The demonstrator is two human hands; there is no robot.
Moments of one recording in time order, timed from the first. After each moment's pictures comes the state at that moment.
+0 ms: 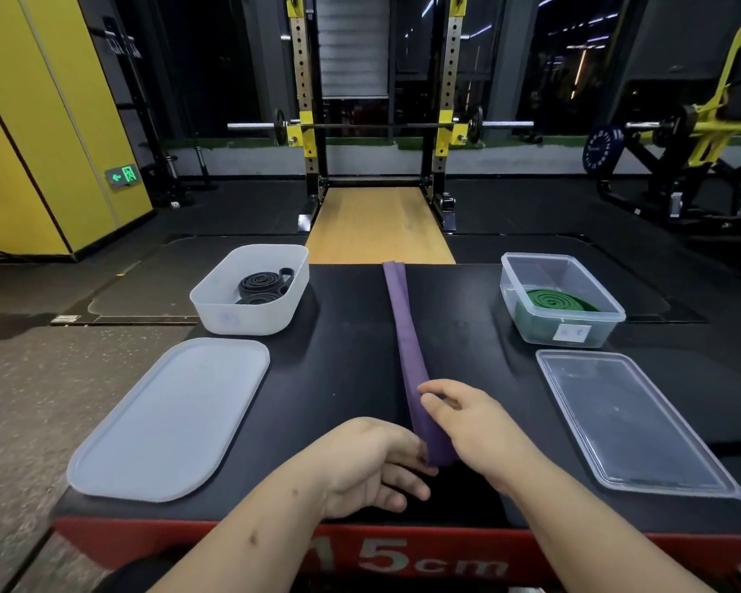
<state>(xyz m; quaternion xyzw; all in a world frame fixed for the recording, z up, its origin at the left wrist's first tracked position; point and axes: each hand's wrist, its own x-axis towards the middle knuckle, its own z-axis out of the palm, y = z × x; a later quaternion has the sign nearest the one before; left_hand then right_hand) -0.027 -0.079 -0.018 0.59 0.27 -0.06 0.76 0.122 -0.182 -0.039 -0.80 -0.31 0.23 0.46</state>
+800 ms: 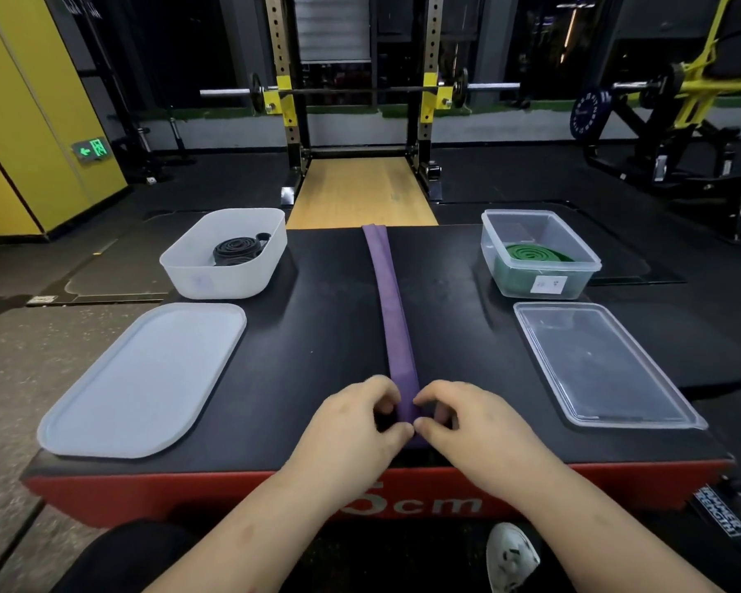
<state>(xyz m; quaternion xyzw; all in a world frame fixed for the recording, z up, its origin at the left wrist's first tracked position) -0.043 -0.119 -0.041 0.91 0.25 0.14 0.28 0.094 -0.248 -0.051 -0.84 -0.45 0.11 0.27</state>
